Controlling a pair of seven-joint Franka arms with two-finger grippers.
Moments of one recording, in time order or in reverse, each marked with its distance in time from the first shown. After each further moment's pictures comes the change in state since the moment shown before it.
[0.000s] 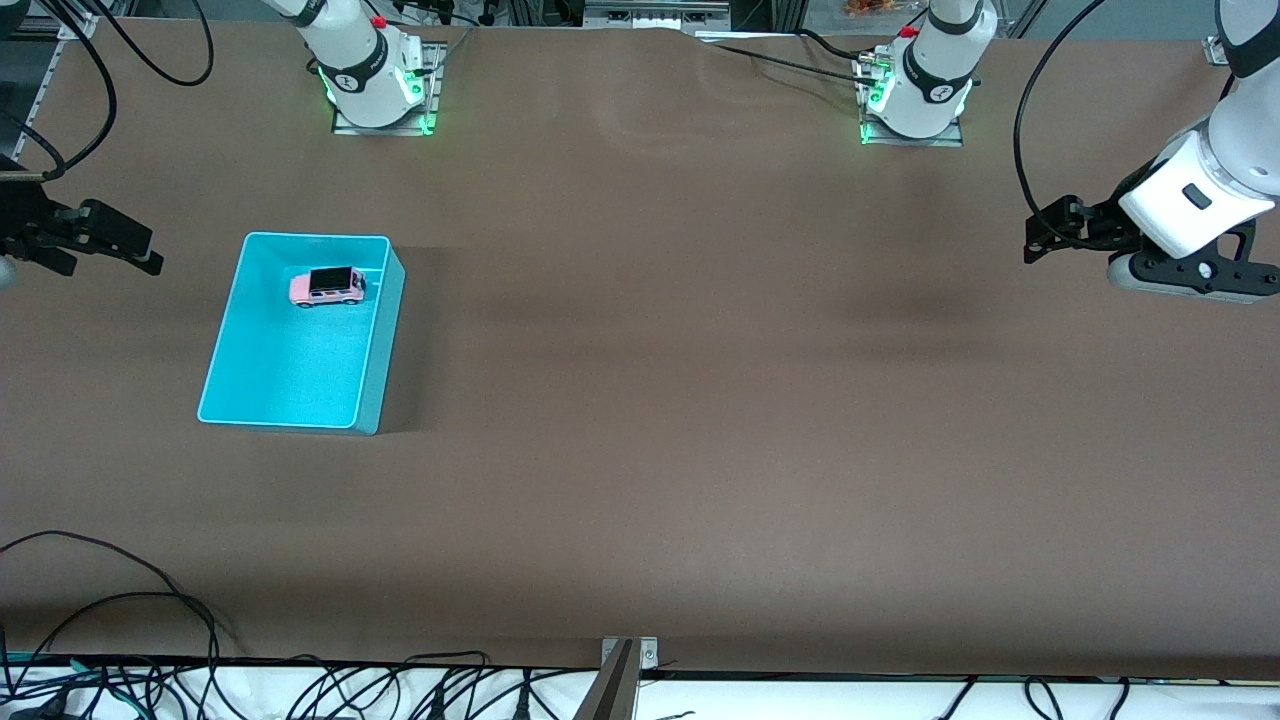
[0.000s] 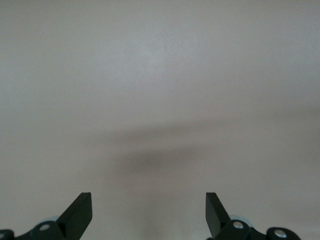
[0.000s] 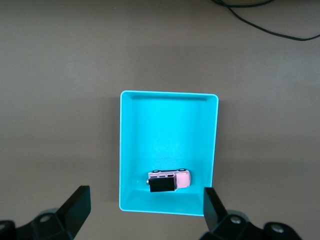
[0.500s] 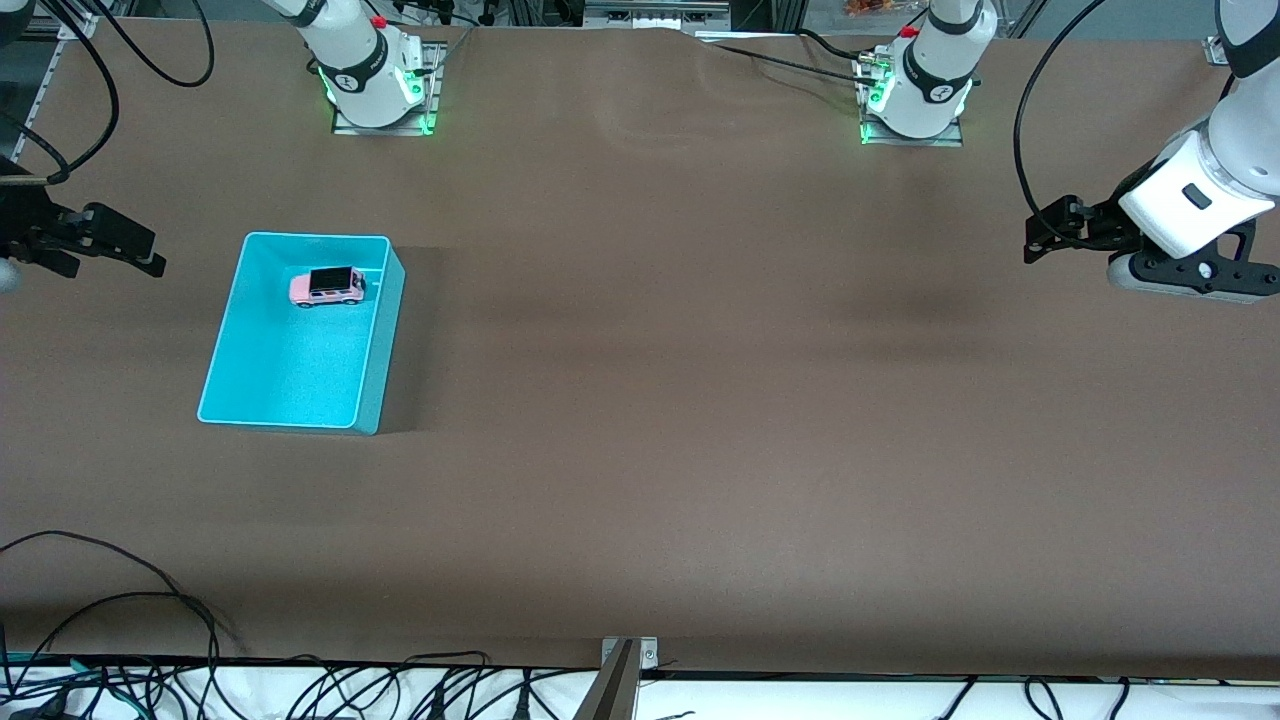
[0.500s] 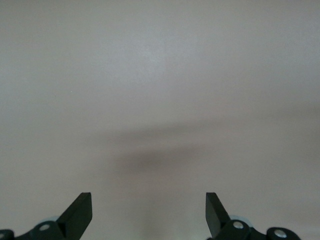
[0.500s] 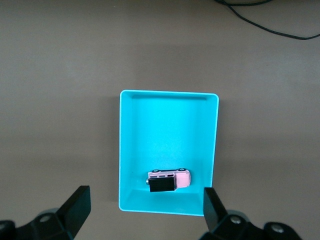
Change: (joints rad) left arm 0.000 0.000 0.000 0.000 0.000 0.000 0.000; right arm 0.001 0.010 0.001 0.000 0.000 0.000 -0.001
